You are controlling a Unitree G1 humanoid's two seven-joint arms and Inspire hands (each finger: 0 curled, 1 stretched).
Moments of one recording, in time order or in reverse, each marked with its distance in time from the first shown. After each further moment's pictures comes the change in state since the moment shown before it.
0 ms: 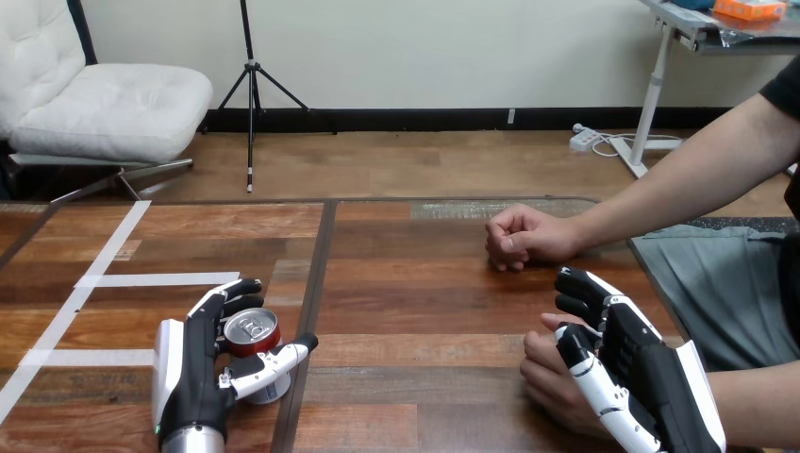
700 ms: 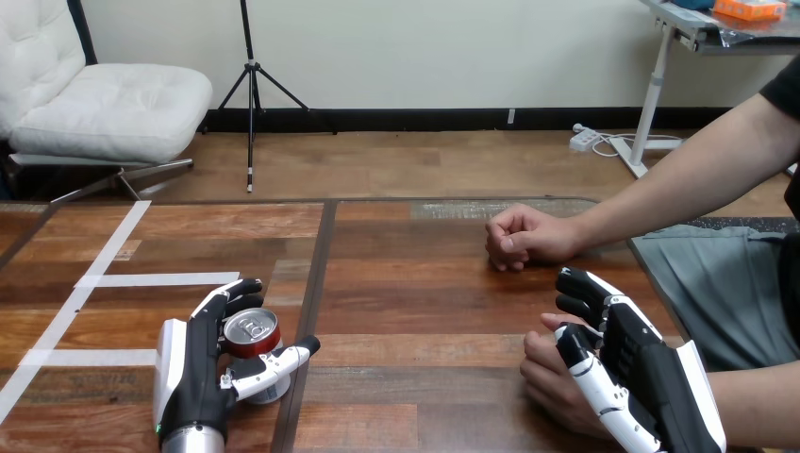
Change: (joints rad) left arm -0.001 0.009 -0.003 0.000 0.005 0.012 -0.027; right arm 0.000 0.000 0.000 0.000 -0.004 0.000 -0.007
